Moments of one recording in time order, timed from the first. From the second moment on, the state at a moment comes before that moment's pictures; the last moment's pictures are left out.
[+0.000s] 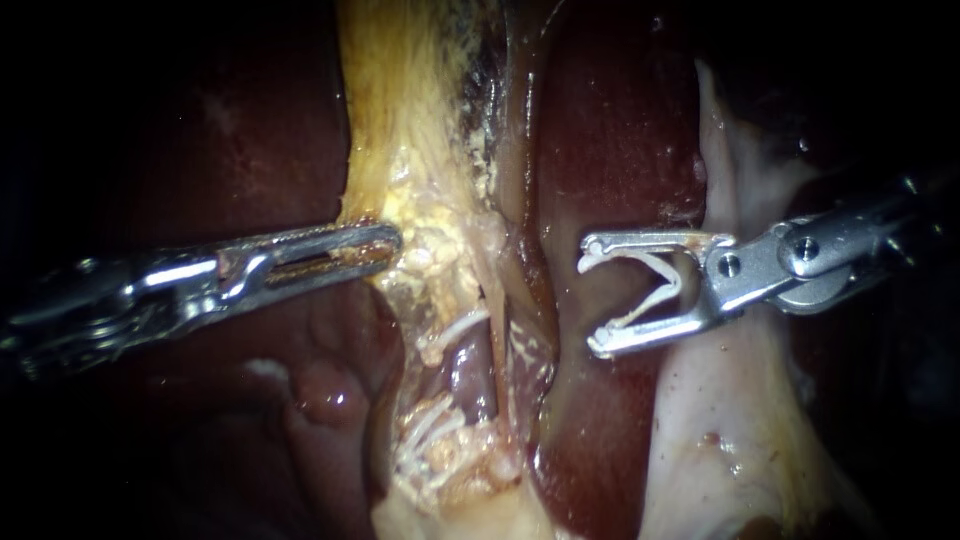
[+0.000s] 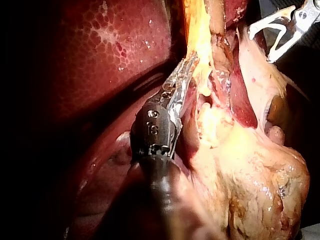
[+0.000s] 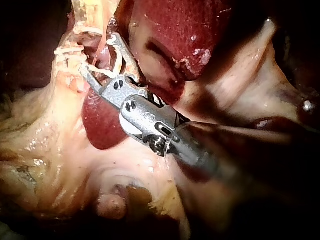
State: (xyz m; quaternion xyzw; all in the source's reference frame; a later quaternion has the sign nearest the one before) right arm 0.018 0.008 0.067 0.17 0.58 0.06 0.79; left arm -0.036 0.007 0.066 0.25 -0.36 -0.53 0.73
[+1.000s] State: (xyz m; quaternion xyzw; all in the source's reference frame) right arm 0.028 -0.001 0.081 0.30 0.55 0.13 0.77; left arm -0.034 0.008 0.056 0.24 -0.37 -0.53 0.72
